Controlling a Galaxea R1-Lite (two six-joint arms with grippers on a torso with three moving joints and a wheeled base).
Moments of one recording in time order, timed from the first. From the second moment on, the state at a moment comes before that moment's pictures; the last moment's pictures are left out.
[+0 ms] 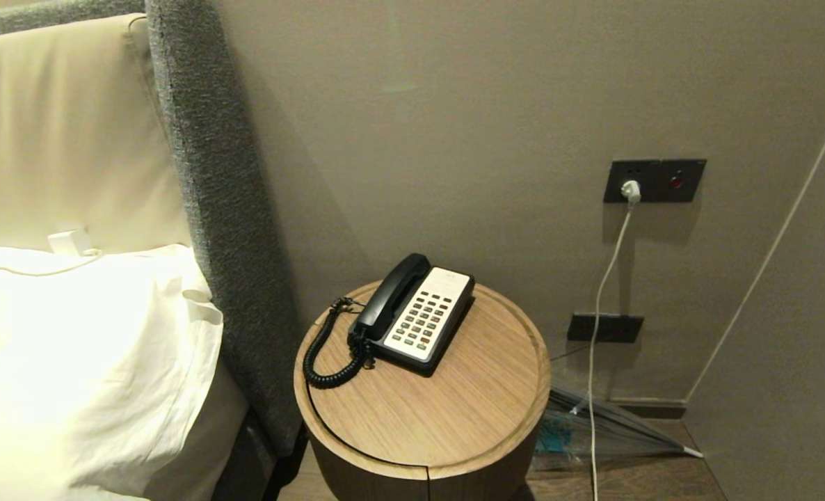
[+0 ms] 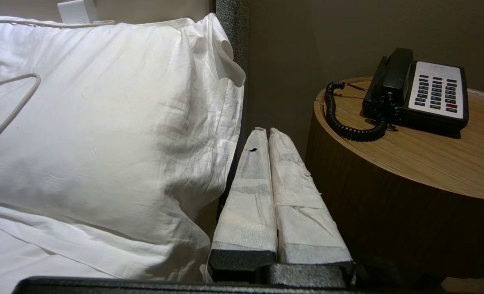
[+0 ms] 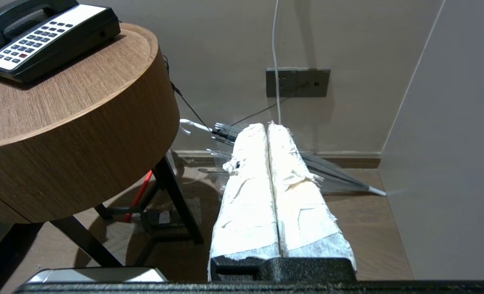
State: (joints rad) left arm 0.00 0.00 0.00 -0.09 0.01 0.00; right arm -0.01 0.00 -0.05 0.13 0.00 0.03
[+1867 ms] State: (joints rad) left arm 0.00 0.00 0.00 -0.09 0.01 -0.01; right arm -0.01 0.00 -0.05 0.13 0.00 0.03
